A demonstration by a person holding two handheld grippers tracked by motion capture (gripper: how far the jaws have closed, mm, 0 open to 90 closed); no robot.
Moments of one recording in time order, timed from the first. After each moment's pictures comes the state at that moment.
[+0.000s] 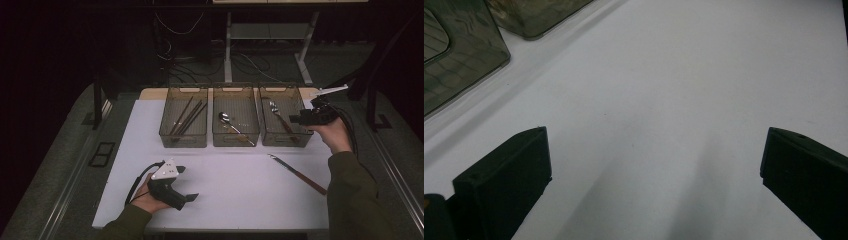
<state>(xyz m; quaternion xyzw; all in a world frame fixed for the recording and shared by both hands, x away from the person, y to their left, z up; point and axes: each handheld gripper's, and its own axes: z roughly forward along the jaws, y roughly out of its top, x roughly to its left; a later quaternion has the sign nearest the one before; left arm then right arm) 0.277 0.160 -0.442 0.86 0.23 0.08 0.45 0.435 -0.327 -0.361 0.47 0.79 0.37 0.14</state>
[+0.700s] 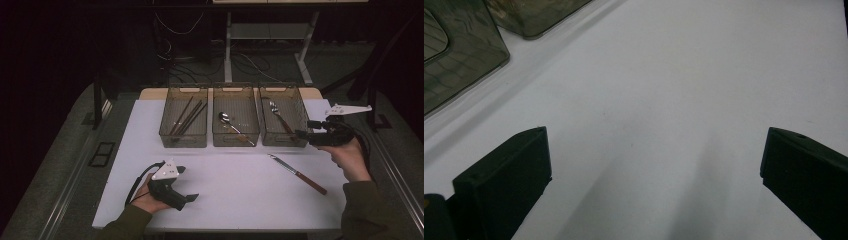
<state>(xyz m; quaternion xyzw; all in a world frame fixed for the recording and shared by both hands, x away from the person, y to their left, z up) 0.276 0.159 -0.442 0.86 0.23 0.08 0.45 0.358 -0.336 -0.355 0.42 0.78 0.44 0.15</state>
